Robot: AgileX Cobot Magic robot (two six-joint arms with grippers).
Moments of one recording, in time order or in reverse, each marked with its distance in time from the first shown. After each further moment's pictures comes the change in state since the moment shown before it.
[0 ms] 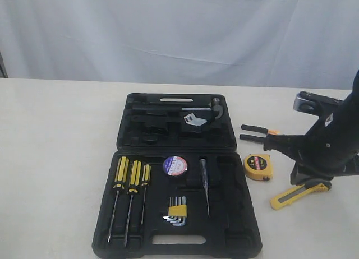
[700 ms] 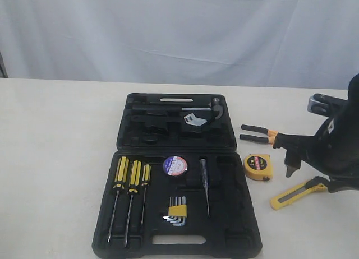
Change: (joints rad) left arm 0.000 0.000 0.000 0.000 0.000 0.000; right arm 0.000 0.034 0.004 -0.219 -0.030 0.319
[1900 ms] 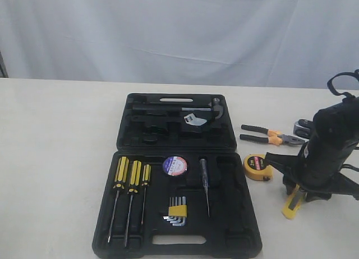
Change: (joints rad) left arm 0.000 0.000 0.000 0.000 0.000 0.000; right arm -0.002 0.271 -0.007 -0.123 -0.191 0.180
